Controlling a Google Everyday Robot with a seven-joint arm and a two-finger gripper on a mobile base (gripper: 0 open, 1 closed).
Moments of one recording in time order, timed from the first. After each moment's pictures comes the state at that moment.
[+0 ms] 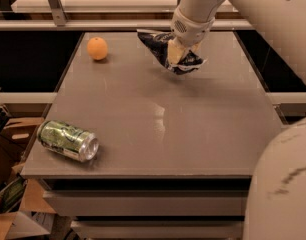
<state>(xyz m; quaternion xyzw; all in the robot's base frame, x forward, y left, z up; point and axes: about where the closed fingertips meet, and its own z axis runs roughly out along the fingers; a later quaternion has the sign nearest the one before) 0.645 -0.081 0.893 -0.36 0.92 0.05 0.13</state>
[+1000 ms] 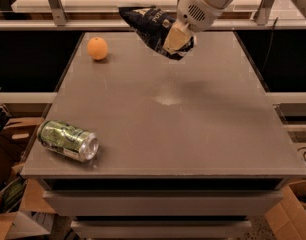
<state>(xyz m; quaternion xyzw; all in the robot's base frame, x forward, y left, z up) 0.612 -0.054 0.961 -0.53 0.81 0.10 0.26</state>
